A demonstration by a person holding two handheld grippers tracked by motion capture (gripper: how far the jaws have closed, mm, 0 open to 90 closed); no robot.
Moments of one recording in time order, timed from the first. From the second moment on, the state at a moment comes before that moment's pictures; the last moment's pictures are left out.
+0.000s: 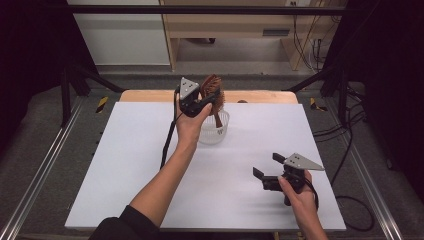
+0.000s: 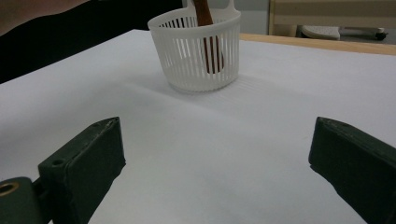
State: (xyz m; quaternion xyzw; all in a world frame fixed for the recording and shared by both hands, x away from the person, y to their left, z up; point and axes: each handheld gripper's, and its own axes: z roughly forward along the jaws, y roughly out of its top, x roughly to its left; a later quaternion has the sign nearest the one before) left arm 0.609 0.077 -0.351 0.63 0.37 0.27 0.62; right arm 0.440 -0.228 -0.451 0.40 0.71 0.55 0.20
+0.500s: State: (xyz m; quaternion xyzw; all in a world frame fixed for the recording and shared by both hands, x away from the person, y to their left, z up) left arm 0.609 0.079 -0.356 0.64 0.37 0.27 0.62; right arm 0.440 -0.227 -0.451 0.40 0.71 0.55 0.20
